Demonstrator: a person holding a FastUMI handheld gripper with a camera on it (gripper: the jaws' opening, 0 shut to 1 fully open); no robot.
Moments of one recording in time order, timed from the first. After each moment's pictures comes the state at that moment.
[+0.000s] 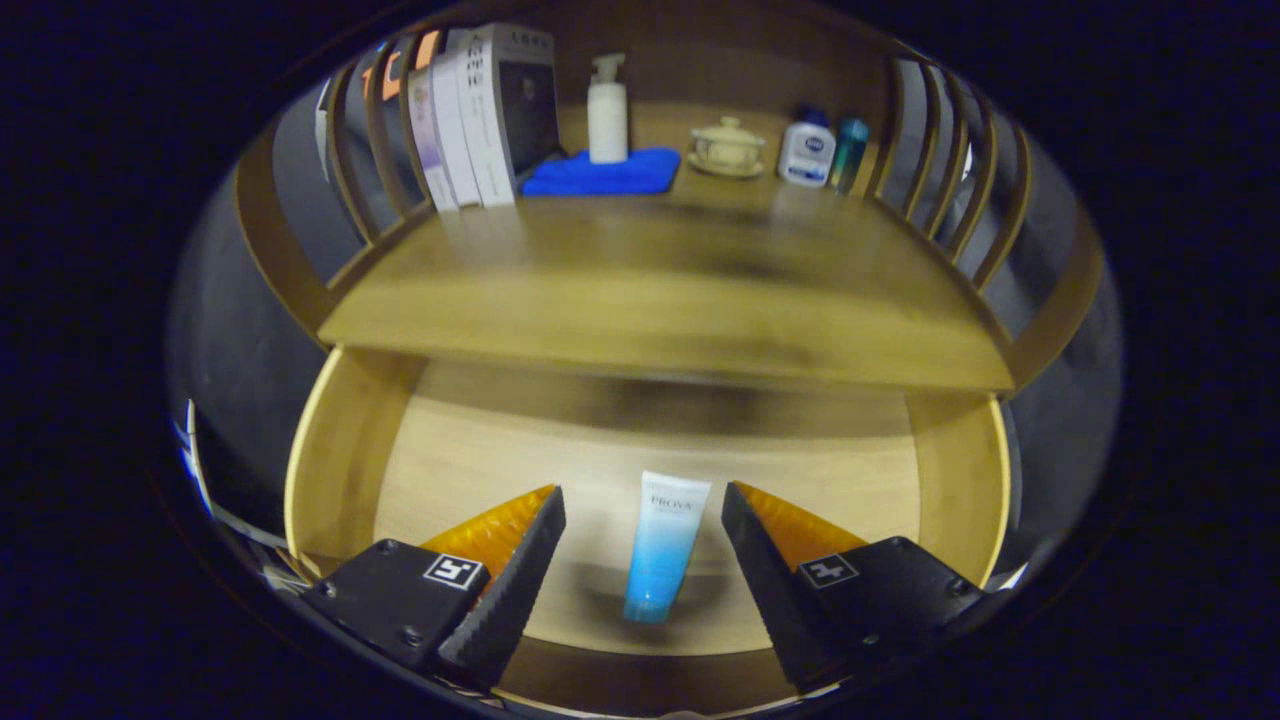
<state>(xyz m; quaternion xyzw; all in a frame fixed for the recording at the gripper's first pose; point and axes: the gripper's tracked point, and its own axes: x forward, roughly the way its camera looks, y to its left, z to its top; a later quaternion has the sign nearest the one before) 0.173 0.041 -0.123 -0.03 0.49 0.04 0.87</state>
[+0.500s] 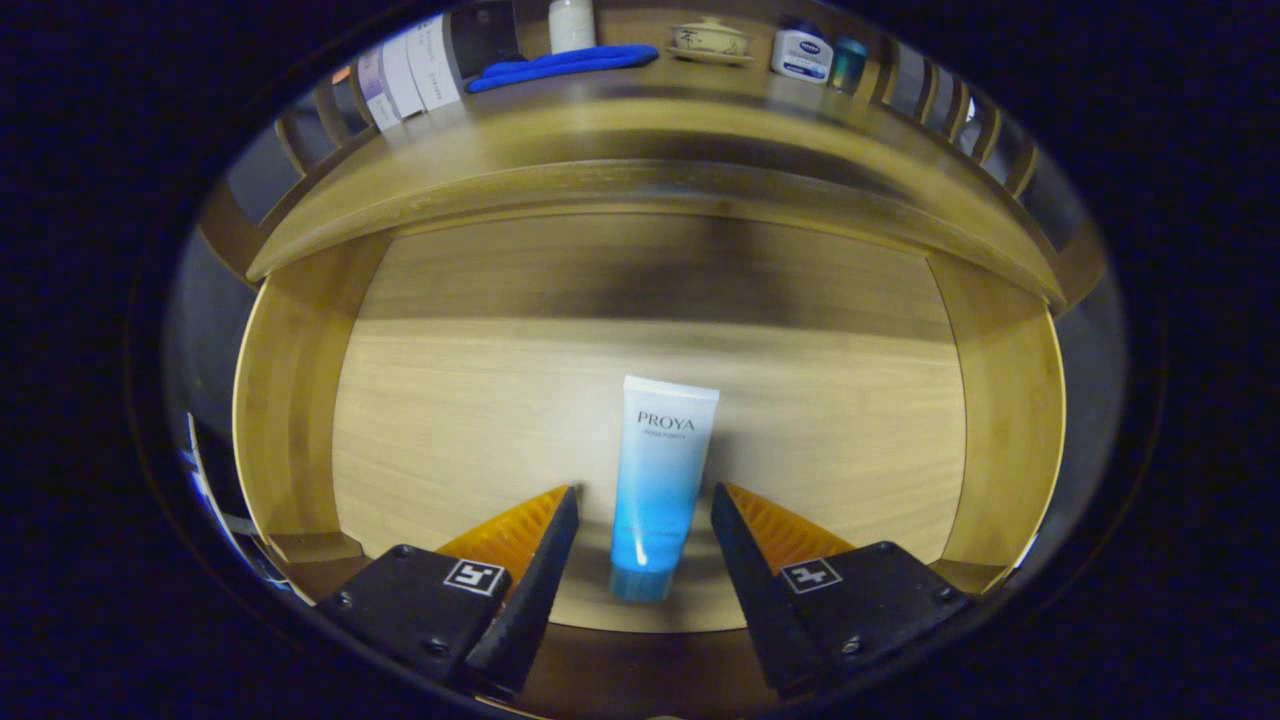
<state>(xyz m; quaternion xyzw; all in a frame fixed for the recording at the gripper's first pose) 0.159 0.050 -0.161 -0.01 0.59 0.02 0.81</state>
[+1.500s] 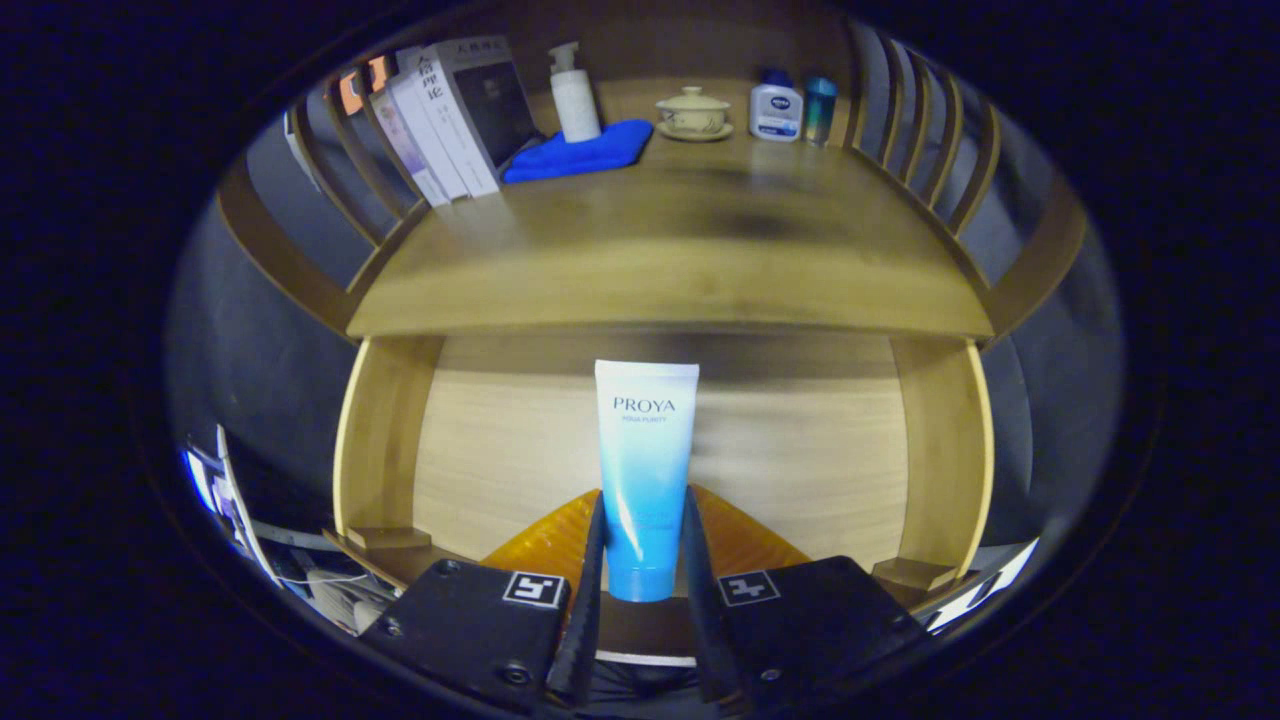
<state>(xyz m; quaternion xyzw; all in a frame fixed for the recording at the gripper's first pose) 0.163 0.041 -0.031 0.03 0.52 0.05 0.85</state>
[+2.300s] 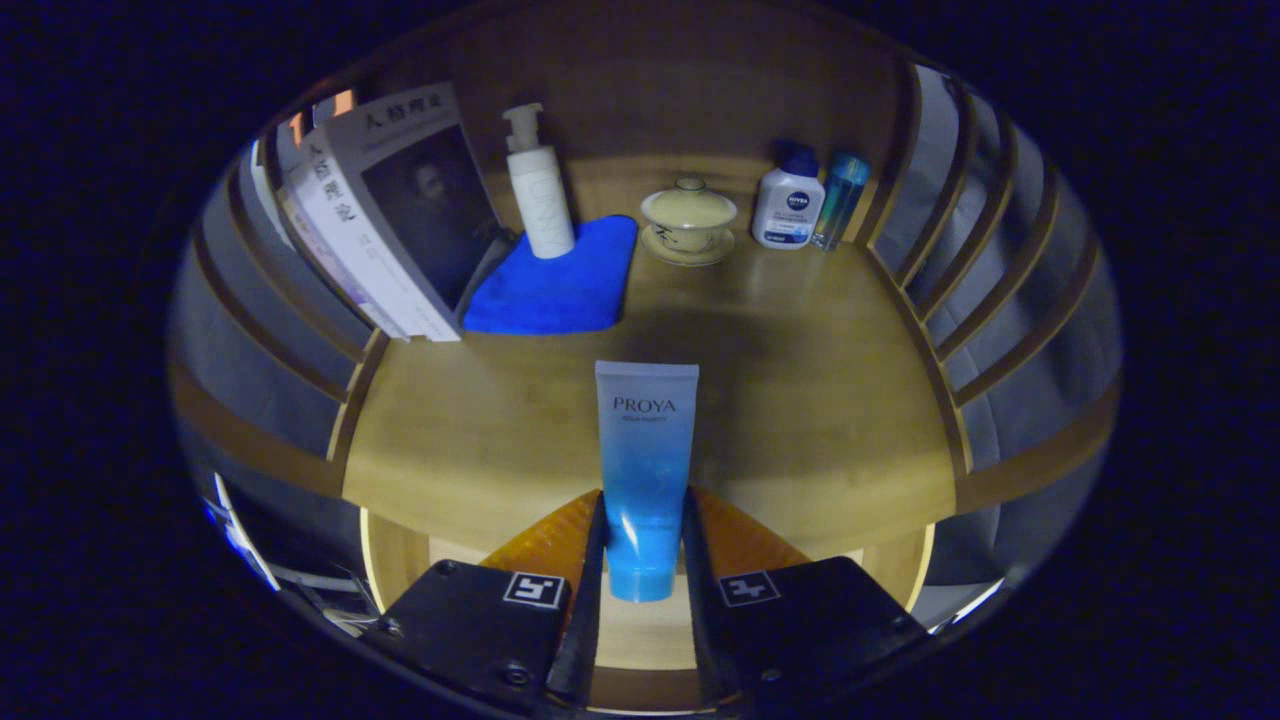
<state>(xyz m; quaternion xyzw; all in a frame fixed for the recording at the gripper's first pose) 0.316 0.051 0.015 0.01 0.50 0.02 0.87</state>
